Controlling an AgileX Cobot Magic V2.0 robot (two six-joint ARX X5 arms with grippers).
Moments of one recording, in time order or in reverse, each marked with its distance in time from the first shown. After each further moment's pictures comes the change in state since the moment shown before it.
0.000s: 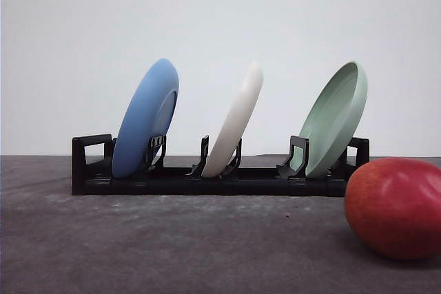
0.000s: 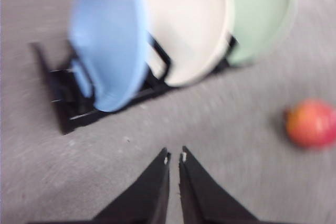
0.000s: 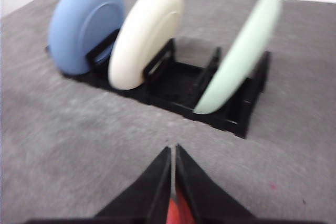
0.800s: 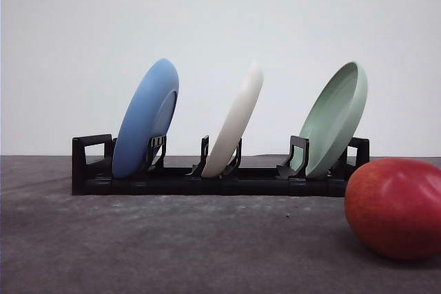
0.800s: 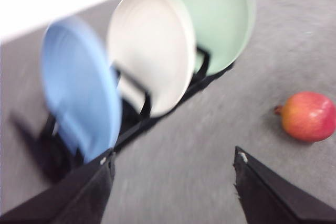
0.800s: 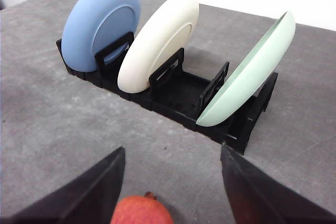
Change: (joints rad) left_arx -0.097 0.068 0.001 0.179 0.002 0.182; right_arx 0.011 0.000 0.000 0.030 -0.002 -0.059
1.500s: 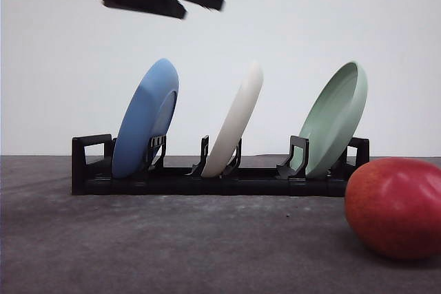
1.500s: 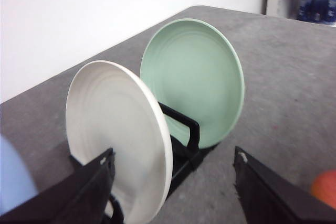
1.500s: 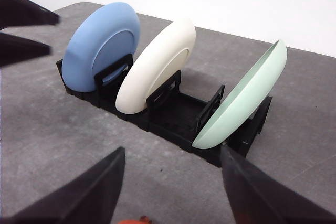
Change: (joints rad) left_arx -0.242 0.519 0.001 0.685 -0.208 -0.042; right_arx 0.000 0.000 0.000 0.073 0.000 0.000
